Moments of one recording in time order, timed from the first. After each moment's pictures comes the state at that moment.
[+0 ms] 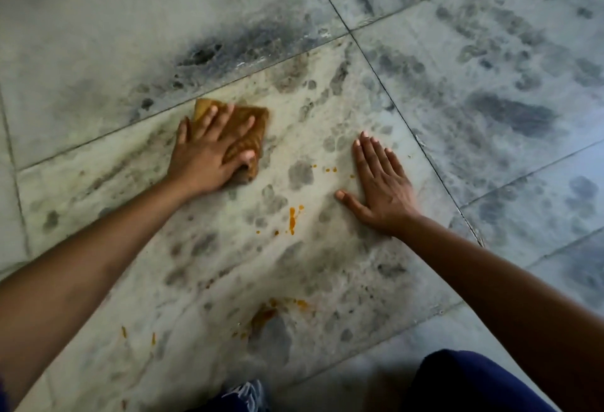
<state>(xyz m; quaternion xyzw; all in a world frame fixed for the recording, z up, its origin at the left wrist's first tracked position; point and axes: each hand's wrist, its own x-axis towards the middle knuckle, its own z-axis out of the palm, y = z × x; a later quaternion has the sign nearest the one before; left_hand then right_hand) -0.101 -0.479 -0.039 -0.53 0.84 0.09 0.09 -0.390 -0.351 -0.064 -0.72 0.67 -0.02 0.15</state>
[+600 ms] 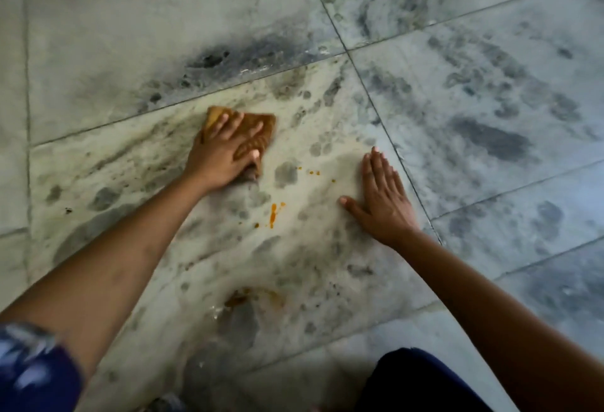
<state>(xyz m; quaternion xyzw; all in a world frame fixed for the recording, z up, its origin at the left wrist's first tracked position) -0.132 -0.463 -0.043 -0.57 0.81 0.13 0.06 -0.421 -0.334 -0.049 -0.71 0.68 -0.03 0.20</state>
